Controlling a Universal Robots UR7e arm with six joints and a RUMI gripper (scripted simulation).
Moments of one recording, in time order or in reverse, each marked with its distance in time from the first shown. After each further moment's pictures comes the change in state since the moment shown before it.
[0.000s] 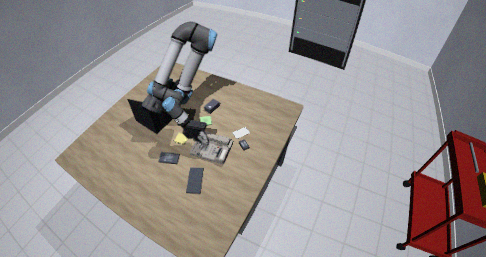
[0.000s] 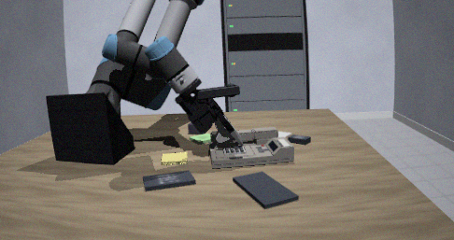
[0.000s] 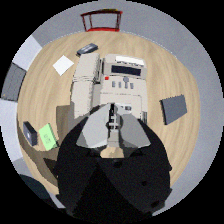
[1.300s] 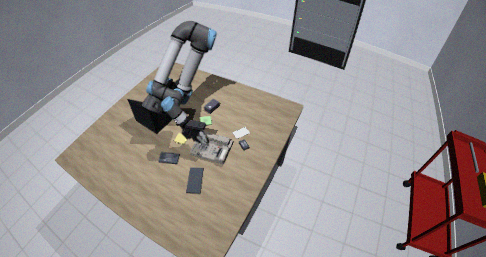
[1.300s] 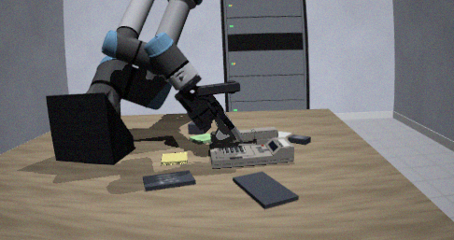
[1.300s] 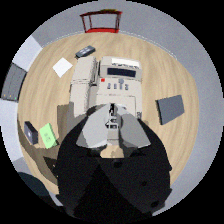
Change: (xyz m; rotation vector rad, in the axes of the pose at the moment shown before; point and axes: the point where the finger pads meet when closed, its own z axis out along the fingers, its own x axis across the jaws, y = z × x) arm 0.010 -0.006 -0.009 0.000 0.000 0.000
